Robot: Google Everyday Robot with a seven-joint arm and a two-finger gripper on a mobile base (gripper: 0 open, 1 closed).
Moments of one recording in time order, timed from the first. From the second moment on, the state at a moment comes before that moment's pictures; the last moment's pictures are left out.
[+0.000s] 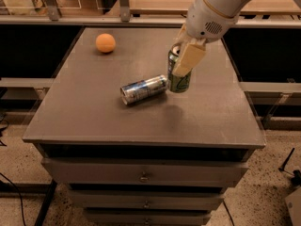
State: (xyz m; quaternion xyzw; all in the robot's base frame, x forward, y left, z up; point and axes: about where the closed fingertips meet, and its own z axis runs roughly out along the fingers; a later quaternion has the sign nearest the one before) arm 0.567 -0.086 0.942 -0.68 0.70 0.07 0.21
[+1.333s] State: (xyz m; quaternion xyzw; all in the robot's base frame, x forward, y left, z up) arm 0.678 0.050 0.951 -0.74 0.64 0.06 0.20
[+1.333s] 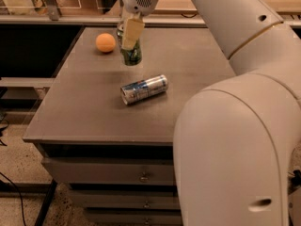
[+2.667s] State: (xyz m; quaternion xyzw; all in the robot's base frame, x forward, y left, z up) arm 0.723 0.100 0.925 -0.68 0.67 0.11 0.28
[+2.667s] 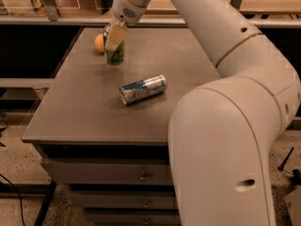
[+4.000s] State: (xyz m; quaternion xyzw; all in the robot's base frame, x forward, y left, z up) arm 0.747 0.121 0.896 -0.68 0.69 0.07 0.25
